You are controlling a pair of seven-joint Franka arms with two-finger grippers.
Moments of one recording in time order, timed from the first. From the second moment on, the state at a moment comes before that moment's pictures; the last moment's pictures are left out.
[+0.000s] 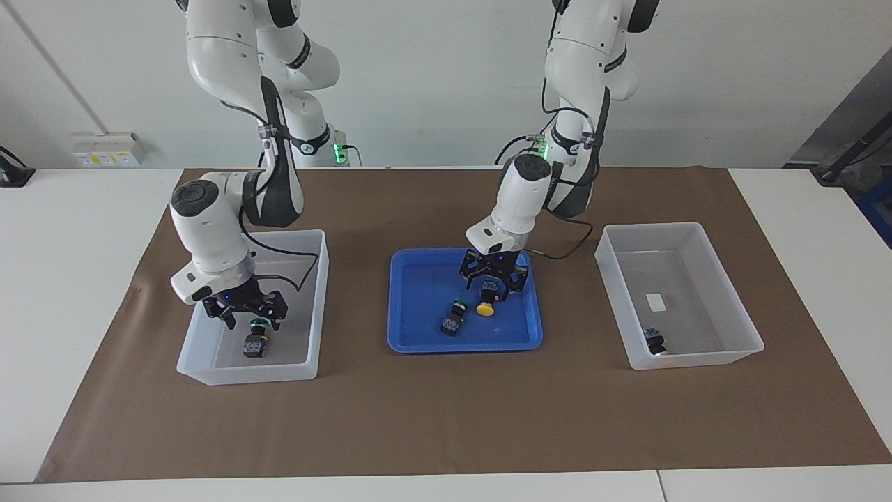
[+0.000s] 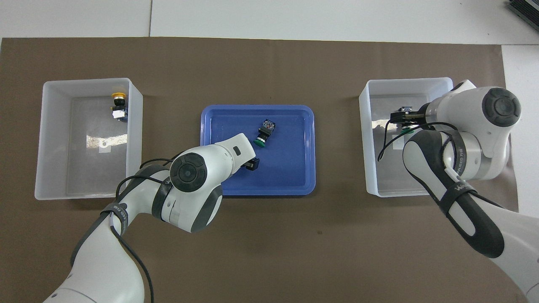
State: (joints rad) left arm -0.57 0.32 -0.01 -2.12 -0.11 2.75 -0.14; right arm 0.09 0.31 -0.10 -1.95 0.01 2.46 0.03
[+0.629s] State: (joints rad) left arm -0.44 0.16 0.02 -2.07 -0.11 2.58 -0.12; right arm 0.25 0.23 -0.07 -1.83 0.02 2.28 0.28
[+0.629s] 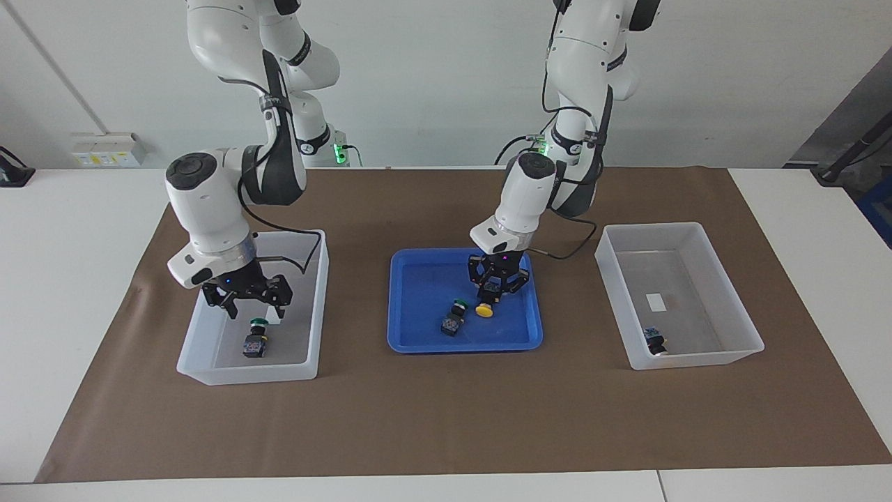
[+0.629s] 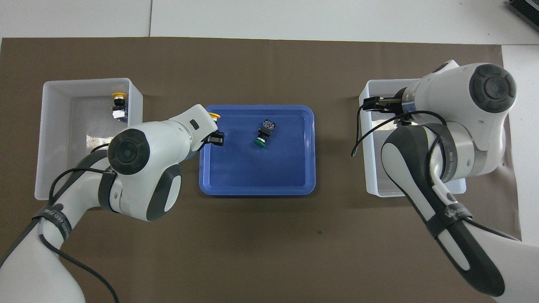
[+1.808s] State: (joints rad) left arm 0.01 0.11 0.03 -1.97 -0.12 2.46 0.30; right arm 0.61 0.56 -0.06 -1.61 0.01 2.44 0.78
